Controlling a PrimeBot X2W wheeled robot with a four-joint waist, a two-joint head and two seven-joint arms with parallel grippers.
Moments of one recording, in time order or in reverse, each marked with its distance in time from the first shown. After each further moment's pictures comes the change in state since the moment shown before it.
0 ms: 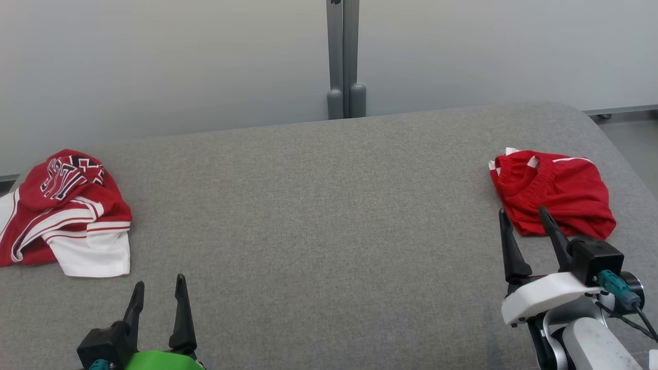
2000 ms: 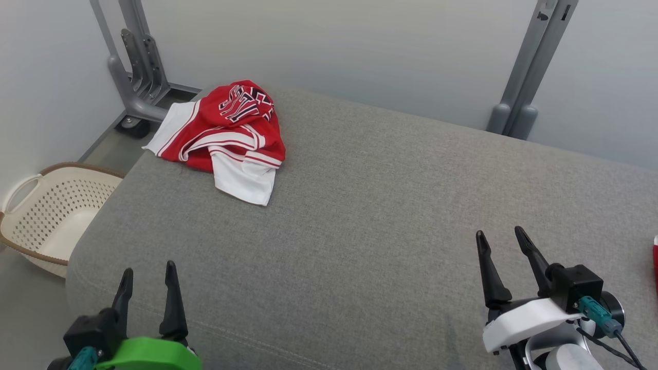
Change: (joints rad) left arm 0.015 -0.004 0.040 -0.070 0.030 0.000 0.042; right arm 0.110 0.063 0.007 -0.099 -0.070 0.009 0.015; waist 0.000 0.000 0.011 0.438
